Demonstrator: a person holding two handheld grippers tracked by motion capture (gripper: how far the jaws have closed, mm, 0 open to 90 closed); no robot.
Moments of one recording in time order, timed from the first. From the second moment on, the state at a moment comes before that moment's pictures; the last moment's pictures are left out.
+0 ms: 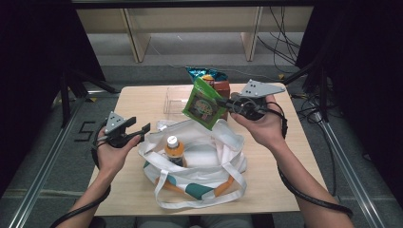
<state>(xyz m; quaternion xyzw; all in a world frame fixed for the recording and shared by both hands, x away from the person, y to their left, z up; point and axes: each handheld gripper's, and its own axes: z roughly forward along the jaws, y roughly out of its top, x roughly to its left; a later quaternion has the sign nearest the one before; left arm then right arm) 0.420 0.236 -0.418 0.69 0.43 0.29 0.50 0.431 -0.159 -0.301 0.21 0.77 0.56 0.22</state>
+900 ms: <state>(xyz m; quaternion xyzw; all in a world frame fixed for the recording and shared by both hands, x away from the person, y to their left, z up) 0.420 0.236 -0.418 0.69 0.43 0.29 0.50 0.459 -0.158 -0.295 0.24 0.76 0.55 0.24</state>
